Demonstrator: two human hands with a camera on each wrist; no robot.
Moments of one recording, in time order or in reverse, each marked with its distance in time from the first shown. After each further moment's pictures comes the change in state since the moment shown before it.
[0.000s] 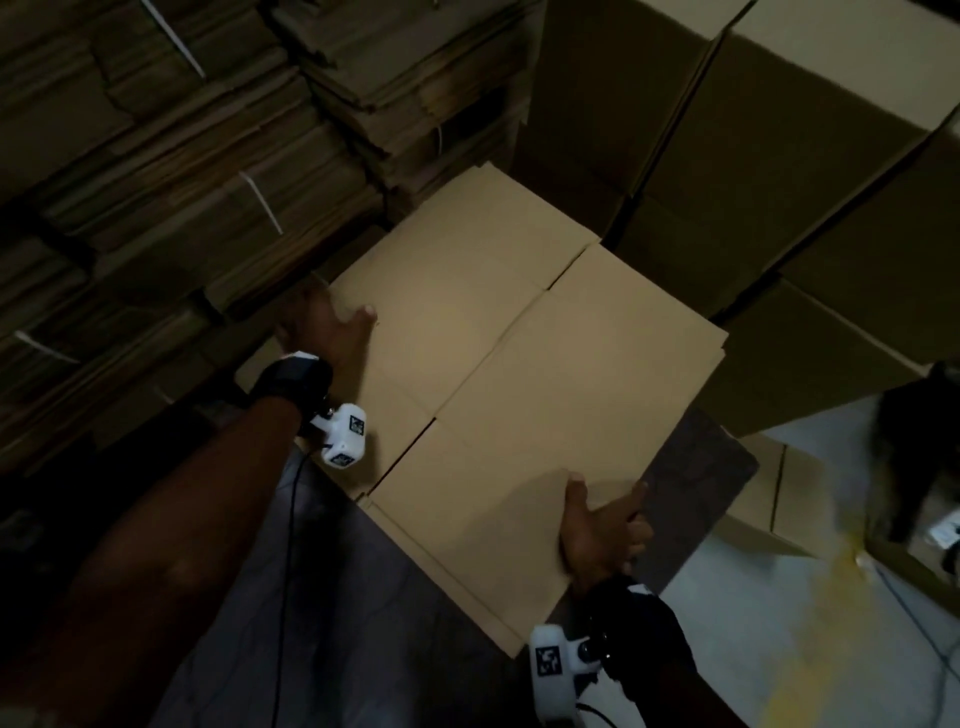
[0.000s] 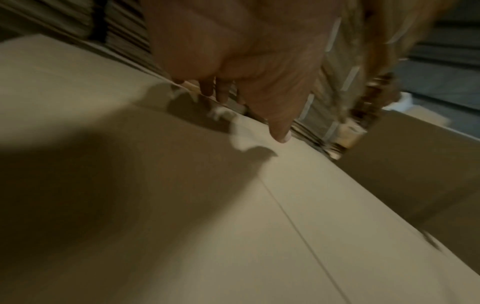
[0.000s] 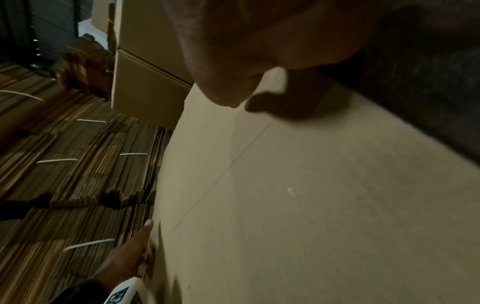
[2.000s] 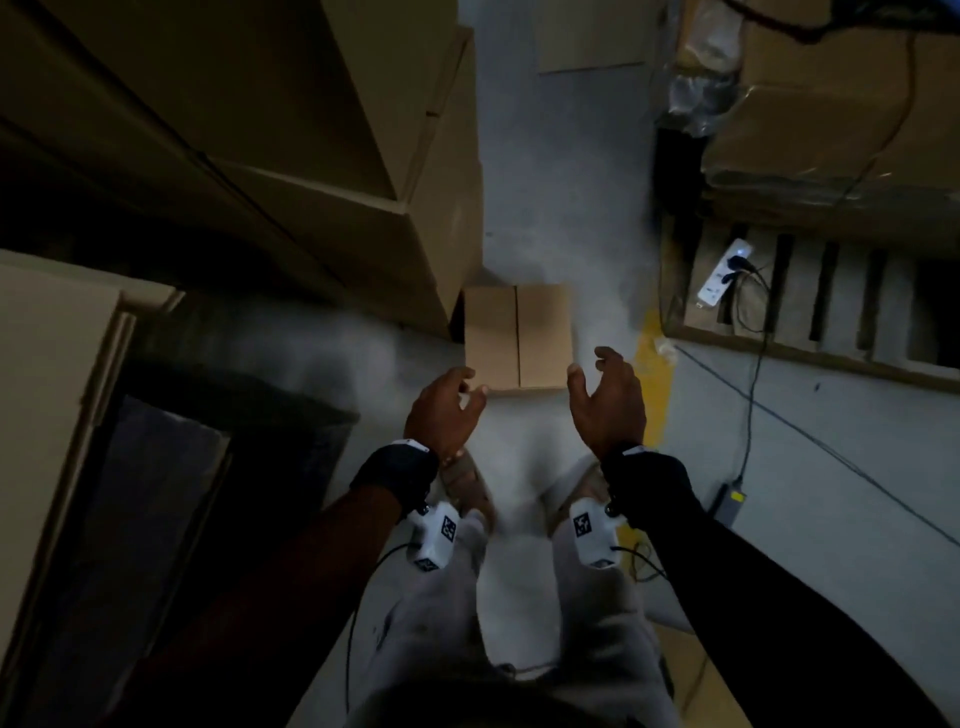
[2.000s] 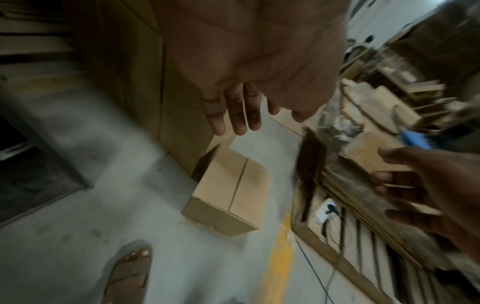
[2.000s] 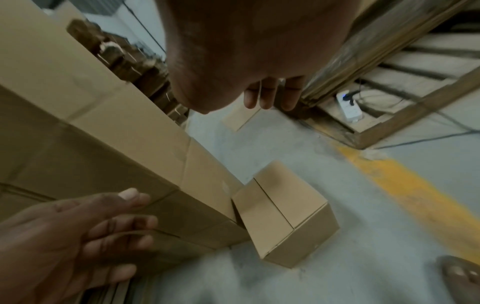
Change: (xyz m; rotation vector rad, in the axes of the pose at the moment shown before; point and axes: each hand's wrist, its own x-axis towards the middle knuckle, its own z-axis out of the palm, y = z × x) left_hand -0.454 0.469 0.522 0.015 -0.745 0.377; right_hand 0.526 0.257 -0.363 -0.019 0.081 -0.379
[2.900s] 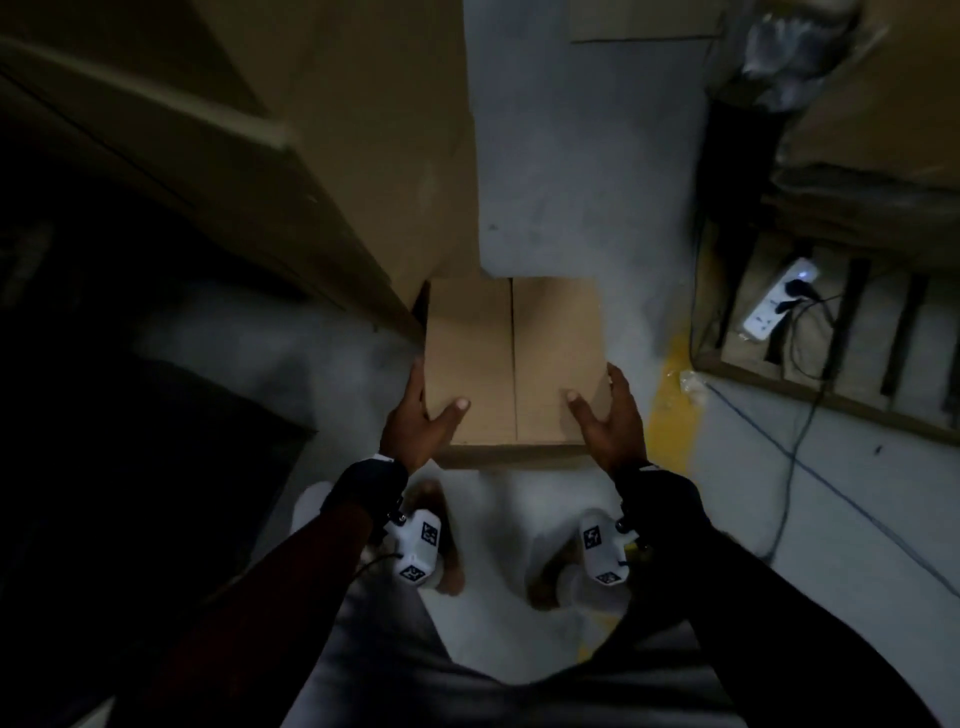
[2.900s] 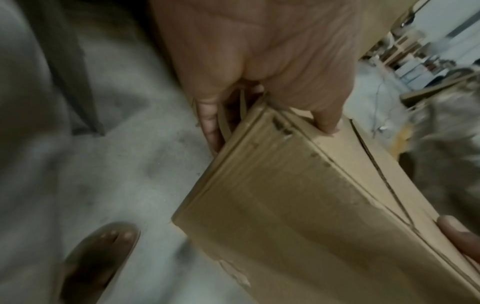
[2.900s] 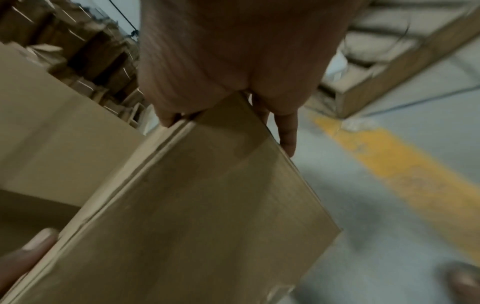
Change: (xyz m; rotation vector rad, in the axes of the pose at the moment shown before) left_hand 0.142 -0.113 0.121 -0.400 0.006 -0.204; right_hand 0.117 0.141 0.111 0.274 -0.288 0.234
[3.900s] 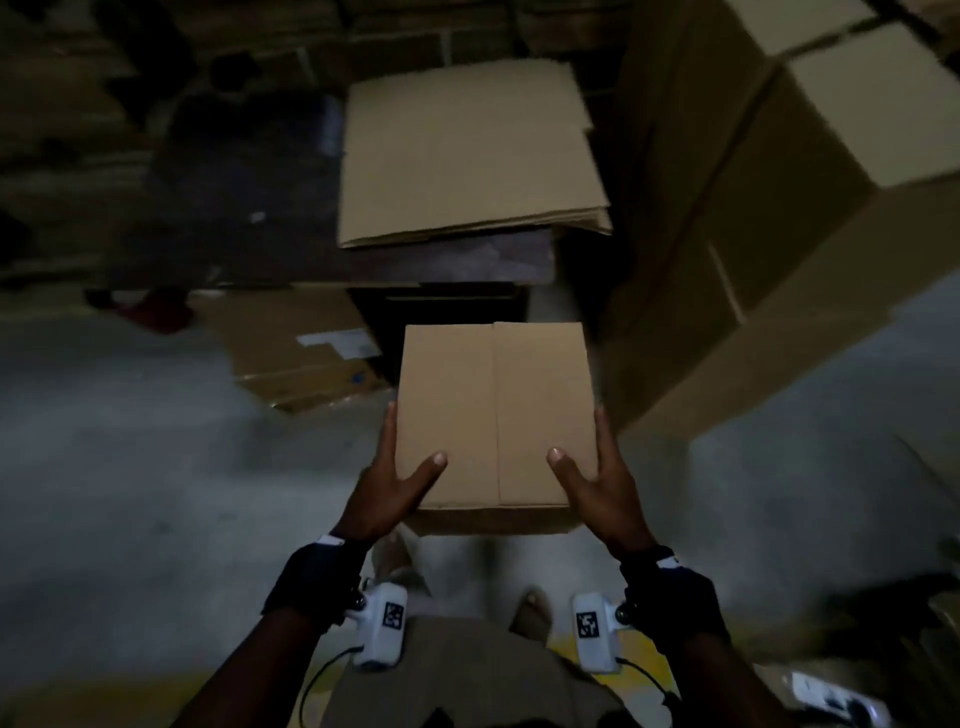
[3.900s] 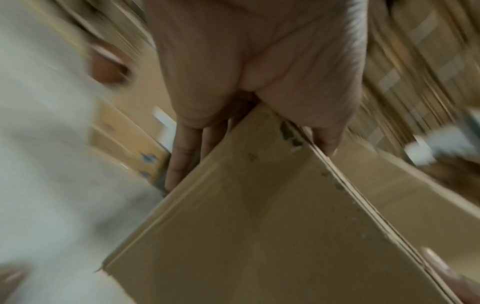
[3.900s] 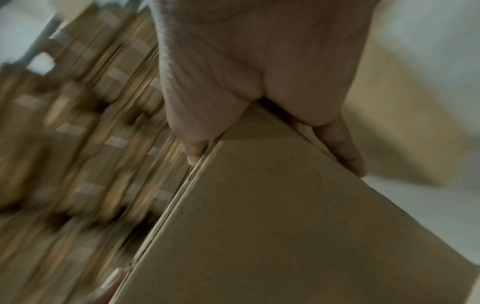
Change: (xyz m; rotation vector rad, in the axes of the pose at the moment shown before) left_hand -0.586 0.069 0.022 -0.594 0.982 -0.125; right_hand -0.360 -0.209 -0.099 -0.341 -1.023 -0.688
